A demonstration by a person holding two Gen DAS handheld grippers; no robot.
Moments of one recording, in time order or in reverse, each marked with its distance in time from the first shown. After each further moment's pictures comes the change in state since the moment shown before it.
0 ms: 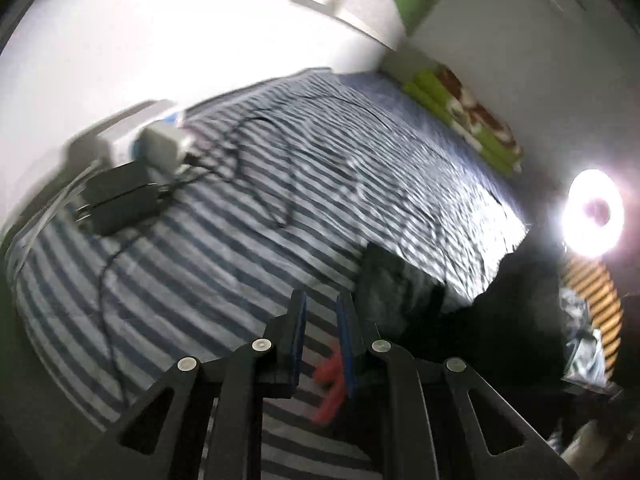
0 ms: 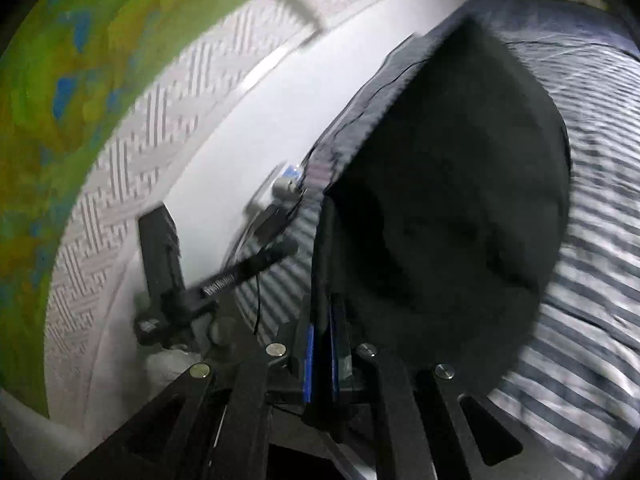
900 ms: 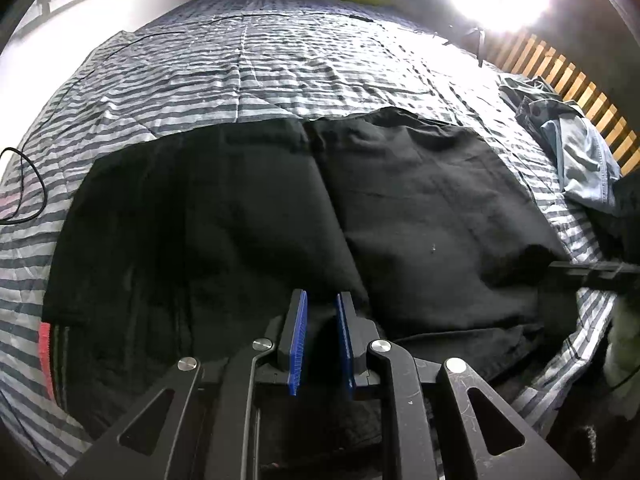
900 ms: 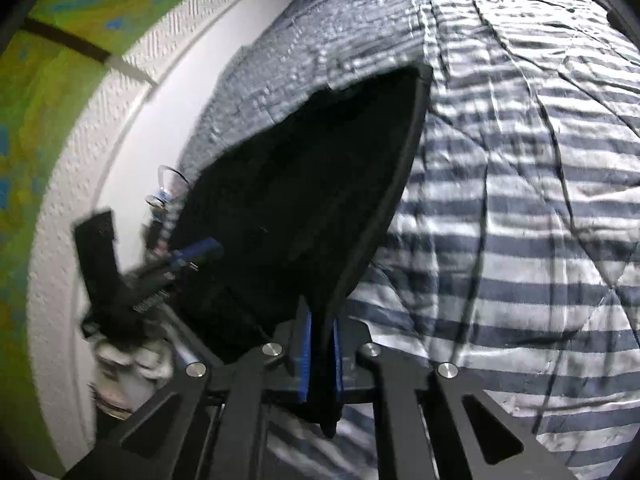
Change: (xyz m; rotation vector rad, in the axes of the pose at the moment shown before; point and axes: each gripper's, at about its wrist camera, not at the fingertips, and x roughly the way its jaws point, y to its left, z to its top) left arm 0.095 -0.199 -0.129 0.631 0.351 -0.089; right arm -0.141 -0.182 -0.139 0.408 -0.088 -0.173
